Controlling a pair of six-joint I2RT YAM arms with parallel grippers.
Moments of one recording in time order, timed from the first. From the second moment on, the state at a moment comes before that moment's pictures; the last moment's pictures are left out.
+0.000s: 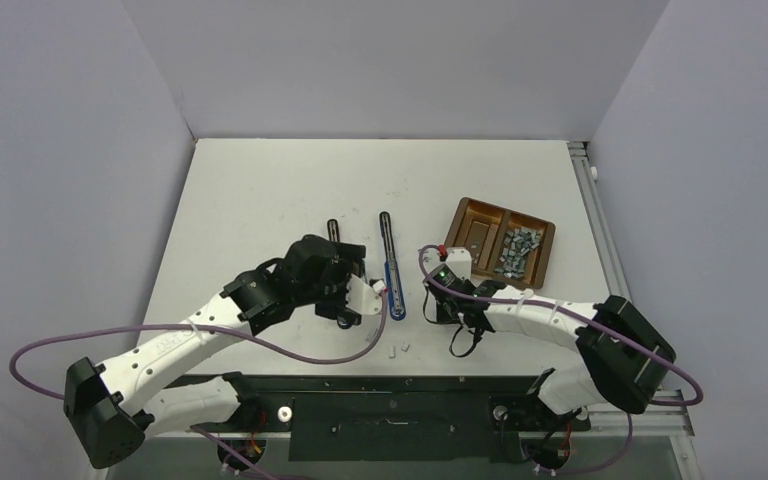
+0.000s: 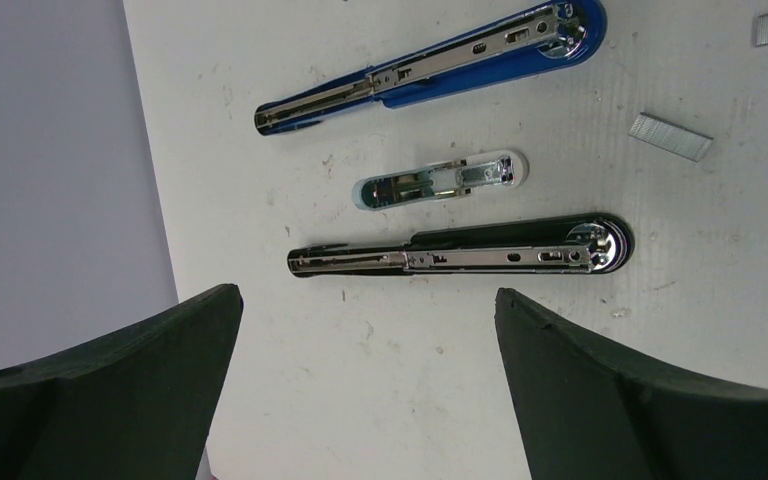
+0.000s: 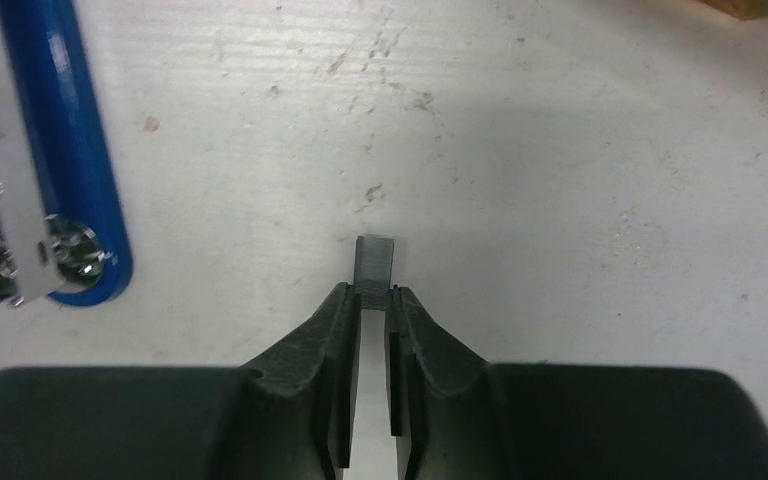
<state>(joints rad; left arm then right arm) -0.84 1.08 0.93 -0.57 0.03 0.97 0.82 1.41 0.66 -0.35 0.37 0.68</state>
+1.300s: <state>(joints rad) -0.96 1.04 0.57 0.47 0.20 1.58 0.44 1.20 0.71 0.36 -1.02 1.10</state>
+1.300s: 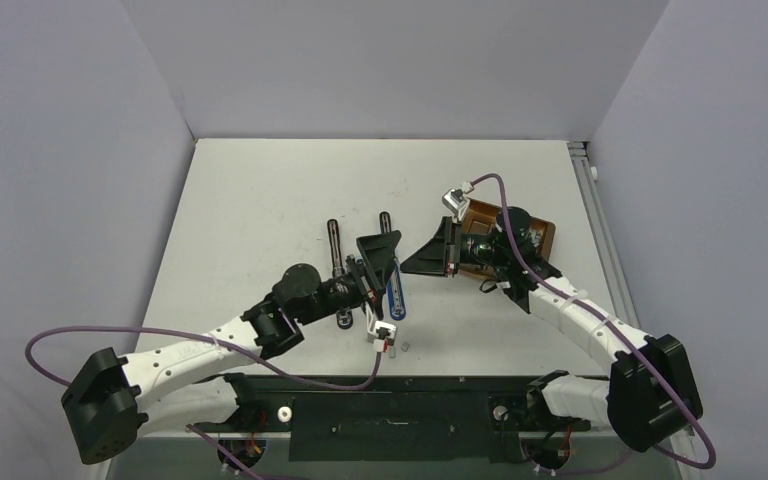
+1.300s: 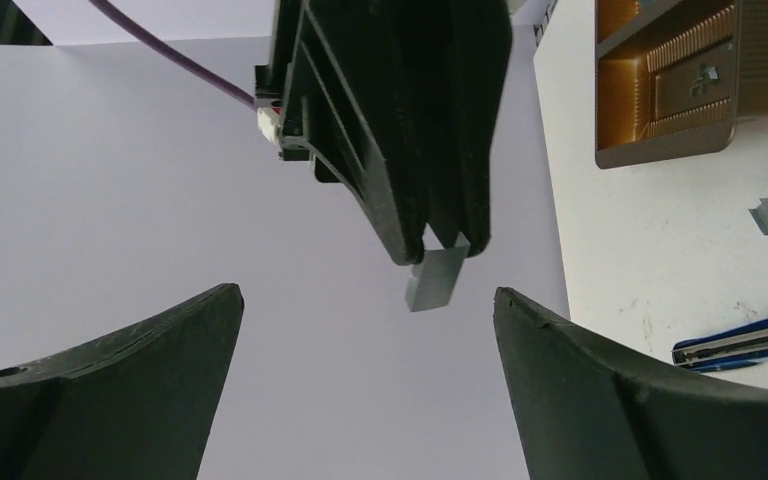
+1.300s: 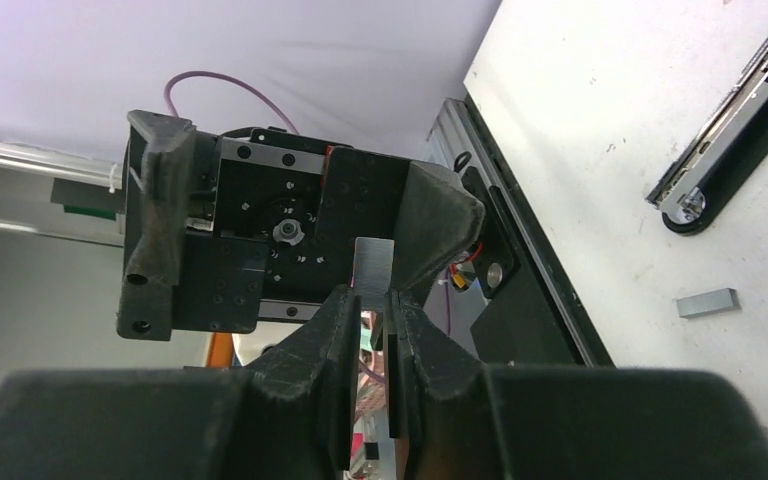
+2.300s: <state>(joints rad) -0.97 1.04 0.61 0.43 0.22 1.58 0.44 1.30 0.55 1.02 -1.00 1.56</state>
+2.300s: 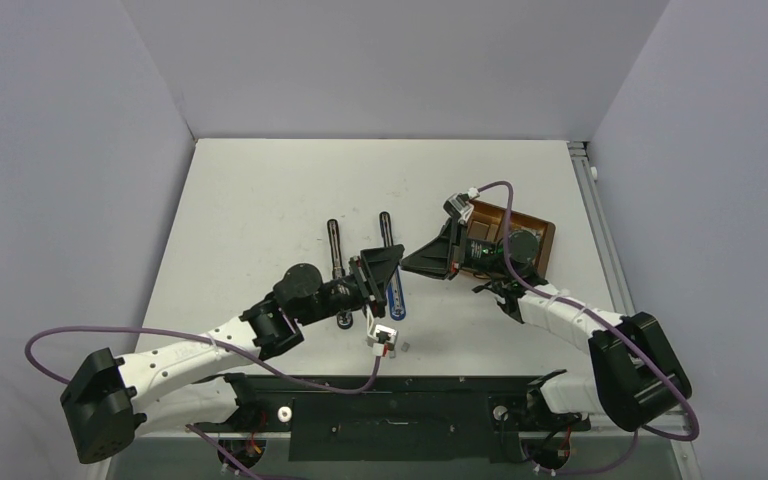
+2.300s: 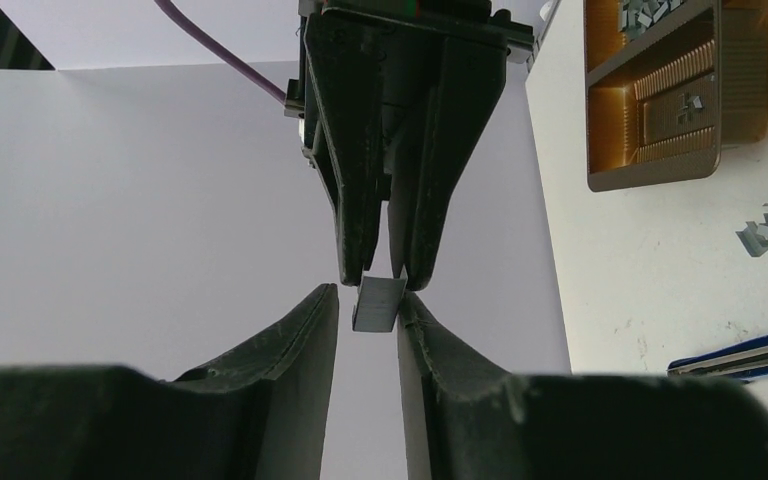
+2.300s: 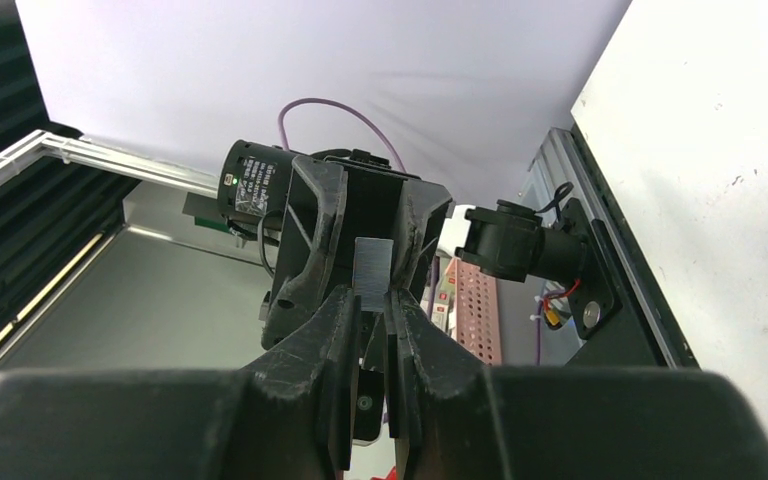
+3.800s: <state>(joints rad) -1.14 1.78 1.14 -0.45 0.14 2.04 0.16 1.01 0.83 -0.43 -0.60 0.65</state>
